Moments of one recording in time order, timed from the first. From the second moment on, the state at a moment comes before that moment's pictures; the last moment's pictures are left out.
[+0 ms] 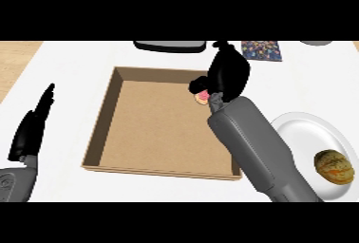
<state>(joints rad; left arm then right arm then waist) -0.18 0.38 0.08 -1.30 -0.20 0.13 0.06 -0.85 -0.01 0.29 -1.12 1.03 -0.33 1.11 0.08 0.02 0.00</state>
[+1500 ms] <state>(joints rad) -0.07 0.40 0.16 -1.32 -0.18 0.13 0.06 -0.45 0.00 0.37 -1.62 1.28 -0.82 1.12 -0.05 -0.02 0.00</state>
